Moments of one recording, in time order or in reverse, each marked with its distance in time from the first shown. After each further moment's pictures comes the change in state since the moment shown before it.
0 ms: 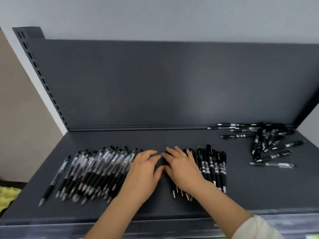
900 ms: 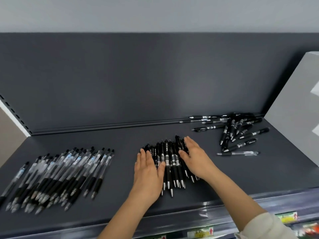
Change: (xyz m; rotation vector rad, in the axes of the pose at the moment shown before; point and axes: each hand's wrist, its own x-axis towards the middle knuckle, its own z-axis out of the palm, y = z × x) left_hand 0.015 0.091 0.059 -0.232 -0.276 -0.353; right_hand -0.040 0.116 -0.030 0.414 0.017 0.329
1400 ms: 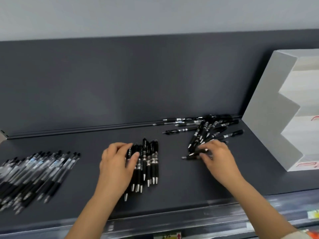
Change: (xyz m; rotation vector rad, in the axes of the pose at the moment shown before) left_hand 0.005 0.051 0.009 0.080 0.449 0.155; right_hand -0.030 0.124 -0.098 -0.078 0.375 -0.113
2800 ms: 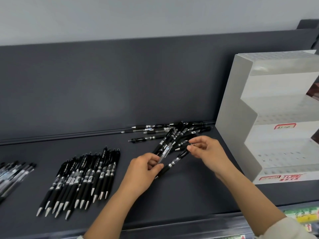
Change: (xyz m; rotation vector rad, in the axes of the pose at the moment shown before) left_hand 0.012 0.136 0.112 -0.305 -0.304 -0.045; right_hand 0.050 0.087 -0.055 0.704 -0.142 0.288
